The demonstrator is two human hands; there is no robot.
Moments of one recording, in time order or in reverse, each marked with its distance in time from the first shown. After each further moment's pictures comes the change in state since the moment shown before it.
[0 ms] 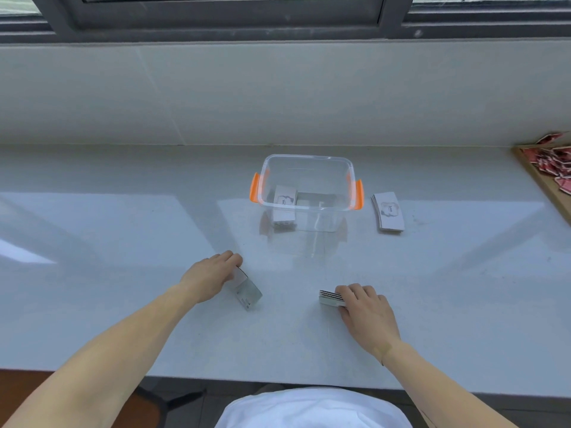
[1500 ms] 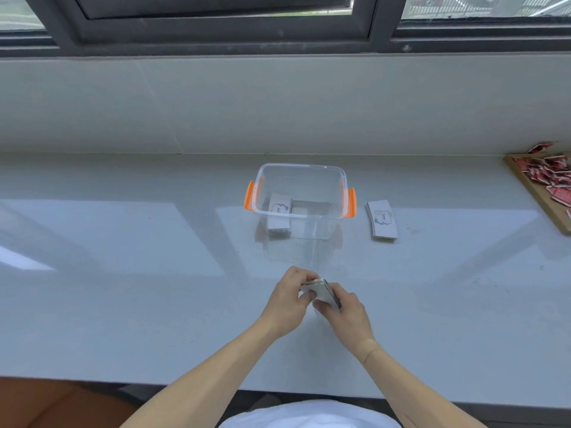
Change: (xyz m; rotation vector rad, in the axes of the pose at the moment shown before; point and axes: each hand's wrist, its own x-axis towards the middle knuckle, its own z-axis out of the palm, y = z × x) left_hand 0.007 0.184 0.004 -0.950 0.257 0.010; right_hand 0.007 -0.024 -0.013 0.924 0.050 0.209
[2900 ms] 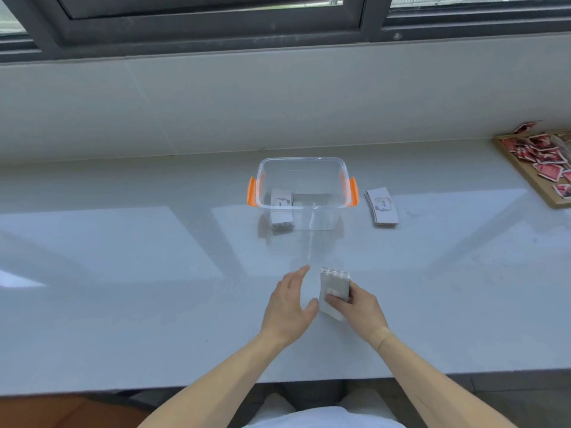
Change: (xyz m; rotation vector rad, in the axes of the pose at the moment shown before) left_hand -0.032 -0.025 -0.011 0.304 -0.020 -0.025; right_hand -0.007 0.006 0.009 0.075 0.030 0.148
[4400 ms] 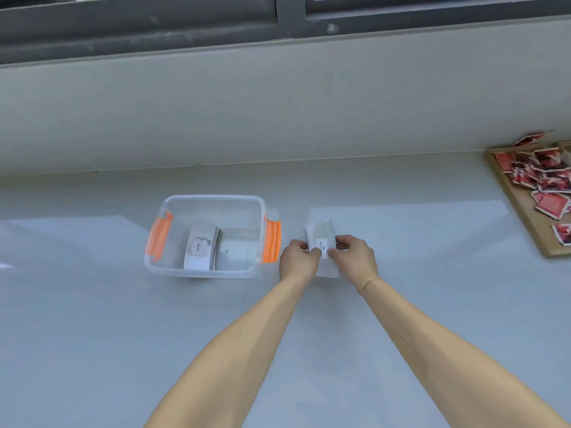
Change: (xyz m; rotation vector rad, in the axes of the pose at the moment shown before) left_hand 0.276 0.157 0.103 -0.332 0.136 -0.615; right_hand 0.224 -0.025 -0.190 -0.026 0.085 0.126
